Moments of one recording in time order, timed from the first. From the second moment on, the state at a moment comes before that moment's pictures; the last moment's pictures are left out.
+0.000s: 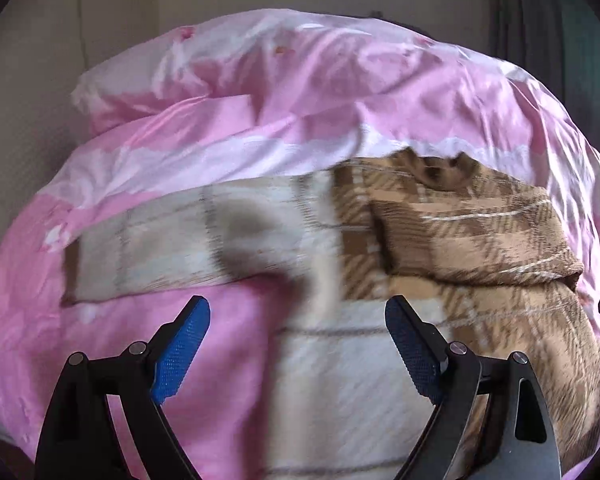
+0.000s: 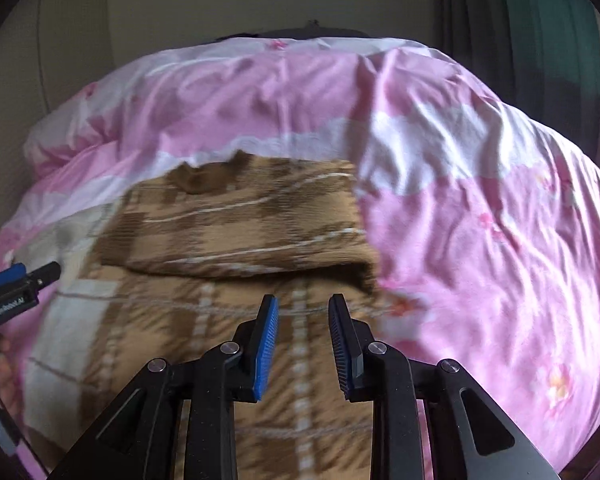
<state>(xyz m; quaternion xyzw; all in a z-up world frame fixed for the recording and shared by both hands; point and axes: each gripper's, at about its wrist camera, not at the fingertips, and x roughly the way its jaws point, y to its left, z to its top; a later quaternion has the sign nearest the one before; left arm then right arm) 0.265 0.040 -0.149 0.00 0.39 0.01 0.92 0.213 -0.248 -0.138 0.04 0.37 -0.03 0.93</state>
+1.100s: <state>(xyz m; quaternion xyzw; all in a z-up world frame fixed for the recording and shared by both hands) 0.344 0.369 -0.205 -0.16 0.39 -0.02 0.91 0.286 0.079 -0.156 0.02 0.36 0.11 0.93</state>
